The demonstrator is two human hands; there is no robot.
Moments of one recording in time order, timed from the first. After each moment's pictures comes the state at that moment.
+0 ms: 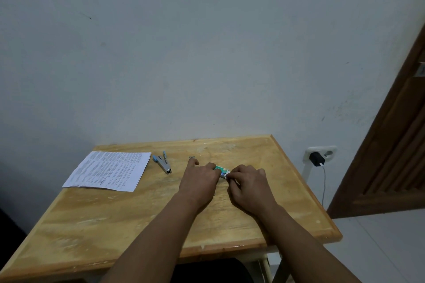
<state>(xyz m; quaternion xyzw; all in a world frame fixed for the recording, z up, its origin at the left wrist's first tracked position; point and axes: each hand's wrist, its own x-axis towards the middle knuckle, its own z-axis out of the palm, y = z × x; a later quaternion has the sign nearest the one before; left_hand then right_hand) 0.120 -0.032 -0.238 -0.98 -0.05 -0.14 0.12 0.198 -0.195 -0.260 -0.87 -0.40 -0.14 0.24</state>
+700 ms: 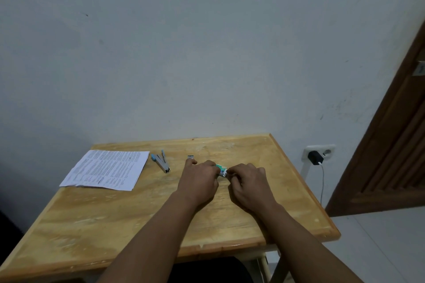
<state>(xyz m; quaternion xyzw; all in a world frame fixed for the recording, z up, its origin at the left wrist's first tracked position) 0.117 -0.036 -0.229 -0.99 -0.08 -0.13 0.01 0.195 -0.198 -0.254 -0.86 -0.39 -0.11 0.31</state>
